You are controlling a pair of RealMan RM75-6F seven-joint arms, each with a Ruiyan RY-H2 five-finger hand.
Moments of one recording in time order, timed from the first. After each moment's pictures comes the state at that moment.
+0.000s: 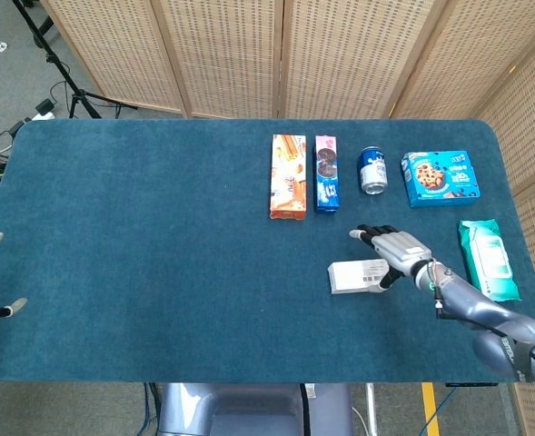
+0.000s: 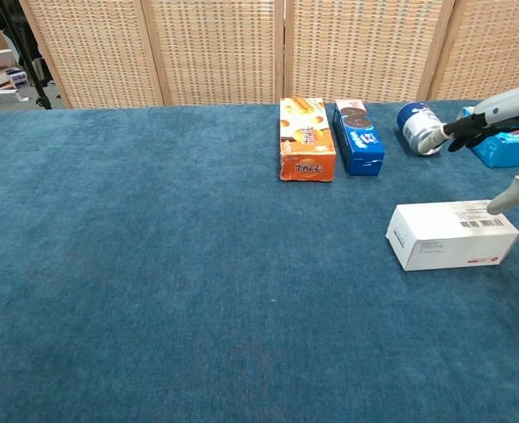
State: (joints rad) left arm -0.14 -1.08 -0.12 -1.63 1.27 1.34 -0.05; right arm 0.94 -0.97 0.00 -1.66 -1.11 0.50 0.18
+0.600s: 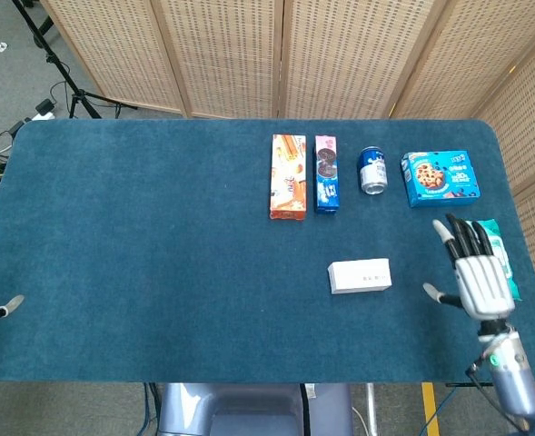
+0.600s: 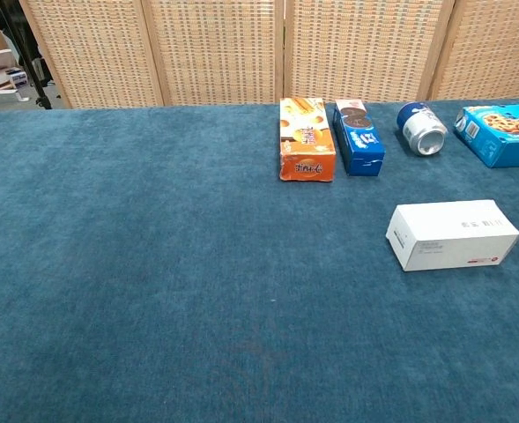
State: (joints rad) left arm -0.10 -1.09 -0.11 -1.59 1.40 1.47 -0.14; right arm 0.34 -1.24 -0.03 -1.51 -1.39 1.55 -0.07
